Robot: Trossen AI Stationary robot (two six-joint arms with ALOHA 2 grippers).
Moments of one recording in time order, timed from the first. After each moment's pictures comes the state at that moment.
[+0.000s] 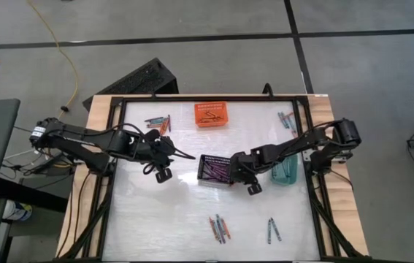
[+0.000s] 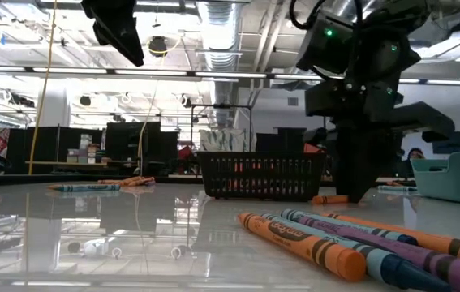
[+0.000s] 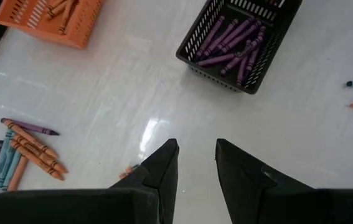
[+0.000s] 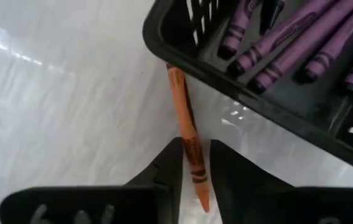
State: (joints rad) left arm -0.16 1.28 1.17 -0.86 -0.30 -0.41; right arm 0.10 1.70 0.85 -0.37 -0.10 -0.22
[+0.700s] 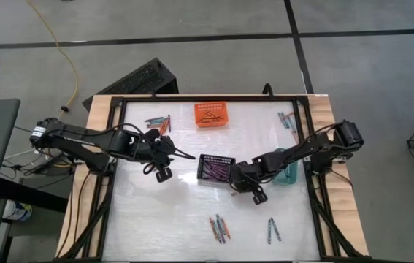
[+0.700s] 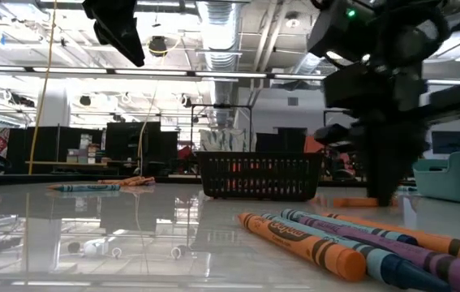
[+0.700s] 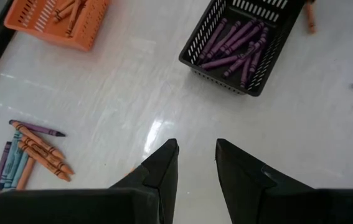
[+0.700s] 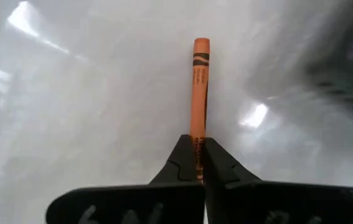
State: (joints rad) left arm -0.16 1.28 1.17 -0.86 -0.32 -0.40; right arm 0.22 1.65 0.84 -0.46 -0.17 -0.17
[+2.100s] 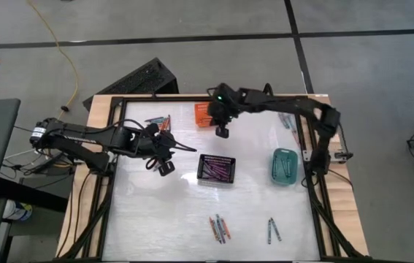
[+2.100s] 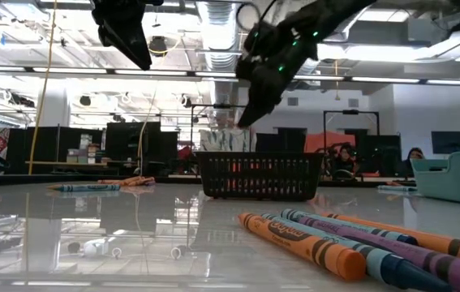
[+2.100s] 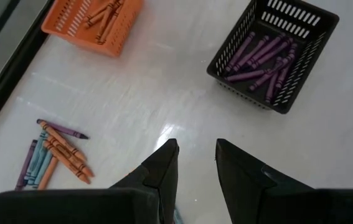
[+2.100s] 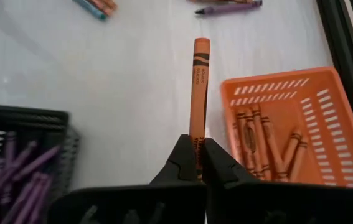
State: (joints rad) left arm -0.11 1.28 1.17 -0.85 -0.37 -0.40; right arm -0.43 1.87 1.51 -0.56 -0.23 -0.30
